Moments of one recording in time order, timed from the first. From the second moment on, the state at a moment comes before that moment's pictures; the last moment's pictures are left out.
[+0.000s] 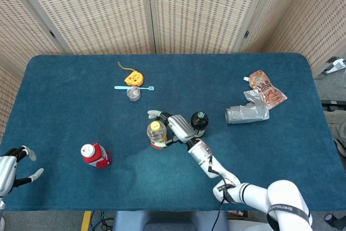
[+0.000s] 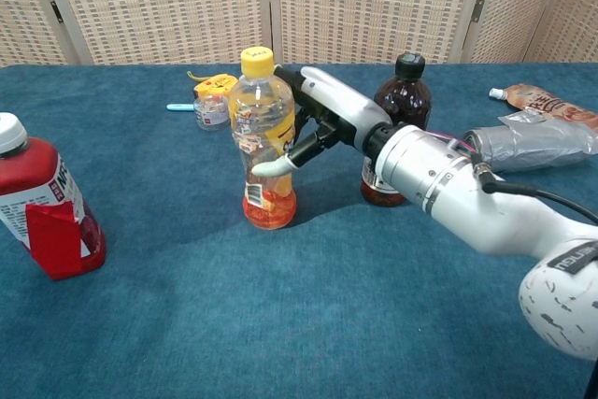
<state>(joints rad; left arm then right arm) -0.08 -1.08 -0.04 -1.61 1.50 1.49 -0.01 0.87 -1.98 0.22 -0.94 -1.49 1.05 0.59</state>
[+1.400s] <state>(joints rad) -0.09 -1.09 -0.03 -1.61 1.51 1.49 0.03 0.80 -1.54 0.27 -1.71 -1.28 1.04 -0.15</state>
